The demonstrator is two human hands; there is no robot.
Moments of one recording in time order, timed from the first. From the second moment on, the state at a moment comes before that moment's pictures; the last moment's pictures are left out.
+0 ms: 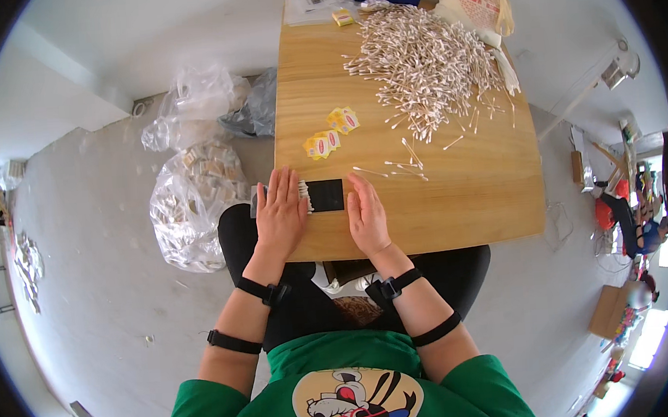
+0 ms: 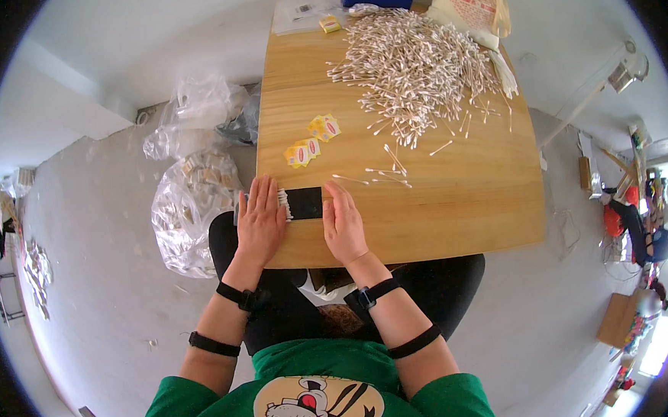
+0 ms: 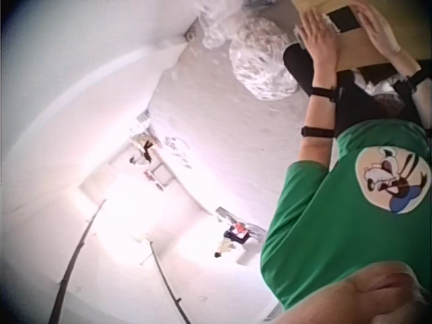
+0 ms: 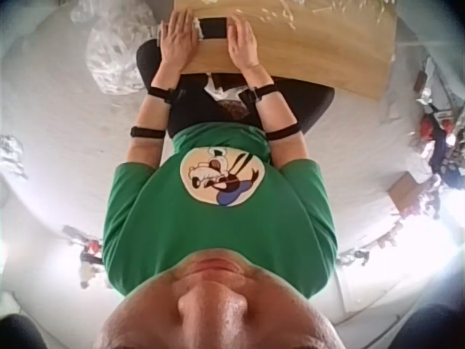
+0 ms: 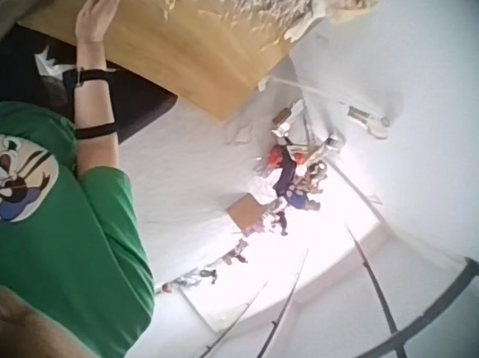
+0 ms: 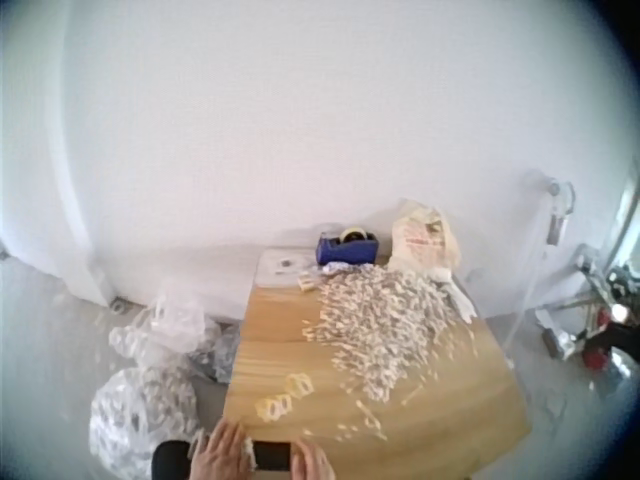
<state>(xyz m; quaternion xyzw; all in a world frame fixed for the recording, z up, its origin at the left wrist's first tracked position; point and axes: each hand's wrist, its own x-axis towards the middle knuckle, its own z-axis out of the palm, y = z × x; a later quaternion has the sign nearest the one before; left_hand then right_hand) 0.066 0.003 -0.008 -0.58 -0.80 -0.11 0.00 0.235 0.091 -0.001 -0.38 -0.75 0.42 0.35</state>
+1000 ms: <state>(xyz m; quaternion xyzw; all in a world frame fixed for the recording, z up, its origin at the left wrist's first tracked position) 0.060 0.031 -0.018 -0.56 -0.83 -0.02 -0.01 0.266 0.124 -0.003 -0.32 -0.84 0.28 0.35</state>
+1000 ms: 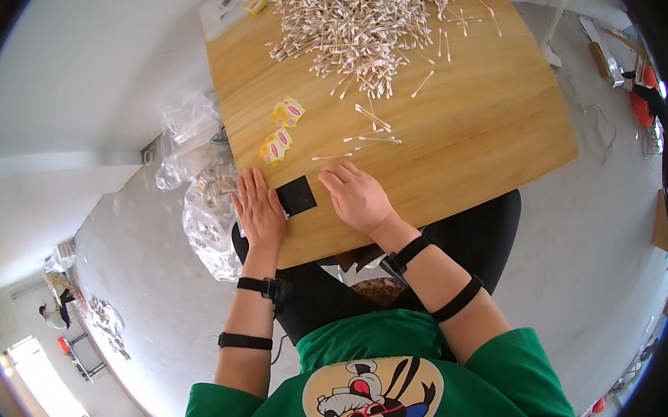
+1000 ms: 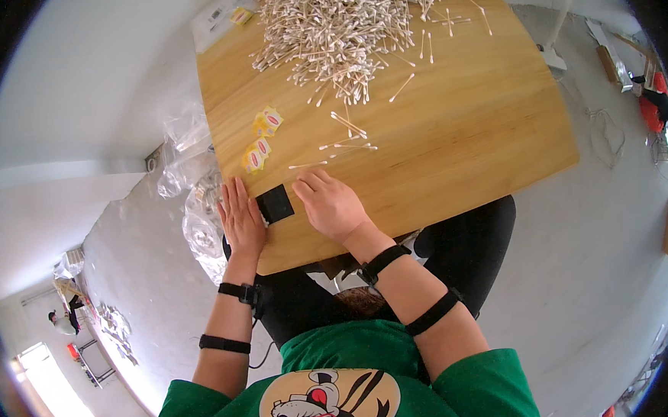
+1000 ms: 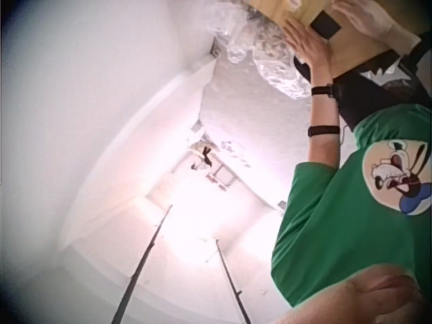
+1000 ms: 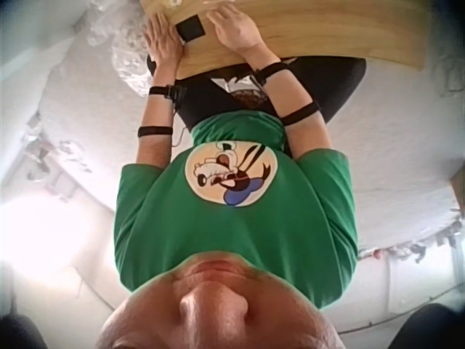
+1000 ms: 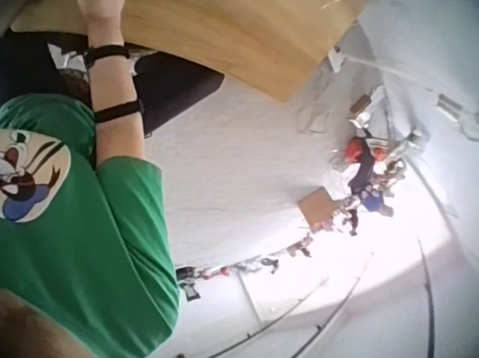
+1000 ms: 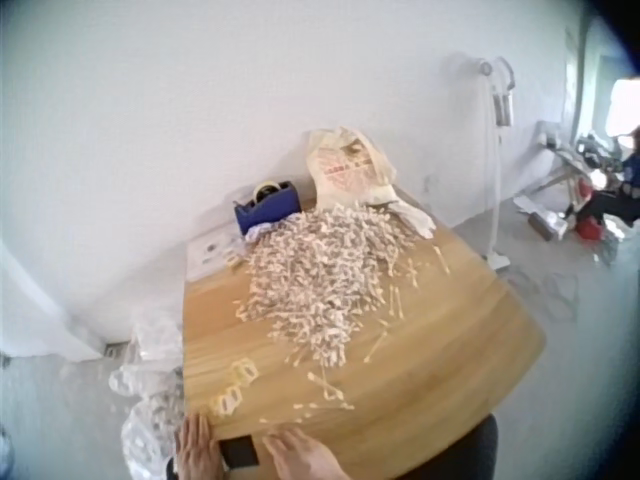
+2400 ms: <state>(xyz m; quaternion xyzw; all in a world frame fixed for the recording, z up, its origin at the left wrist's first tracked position) 0.045 0.012 -0.005 -0.49 -0.77 -0.37 -0.18 0.267 0.126 -0.009 -0.33 -0.83 0.28 0.35</state>
